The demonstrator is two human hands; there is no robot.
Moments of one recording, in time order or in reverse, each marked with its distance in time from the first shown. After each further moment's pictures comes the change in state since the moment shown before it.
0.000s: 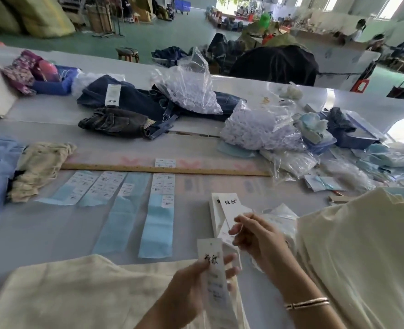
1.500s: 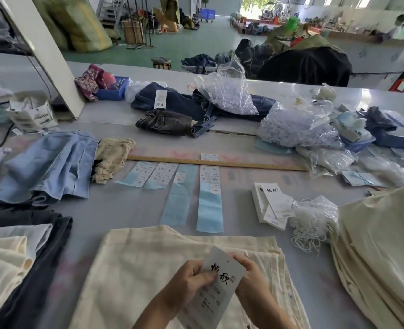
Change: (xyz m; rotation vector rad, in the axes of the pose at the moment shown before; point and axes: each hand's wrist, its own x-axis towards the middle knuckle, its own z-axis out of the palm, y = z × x) left_hand -0.175 0.035 -0.022 0.810 0.268 0.161; right_hand -0.097 0.119 0.126 -0.079 -0.102 0.093
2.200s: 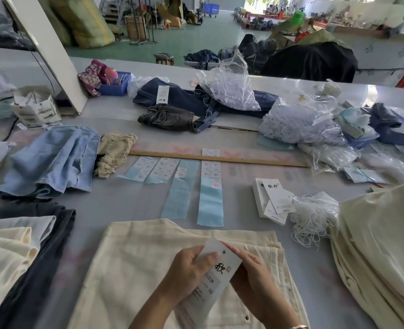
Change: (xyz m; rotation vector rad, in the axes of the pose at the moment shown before) left_hand 0.000 -0.001 0.004 0.179 0.187 0.093; right_hand -0.010 -0.008 -0.006 0.394 -0.125 0.094
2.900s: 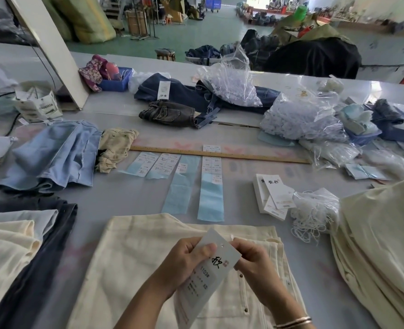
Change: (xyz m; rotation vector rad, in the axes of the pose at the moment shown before) left_hand -0.009 0.018 -0.009 -0.211 -0.119 -0.034; right_hand -0.008 -0.011 0.007 -0.615 -0.058 -0.295
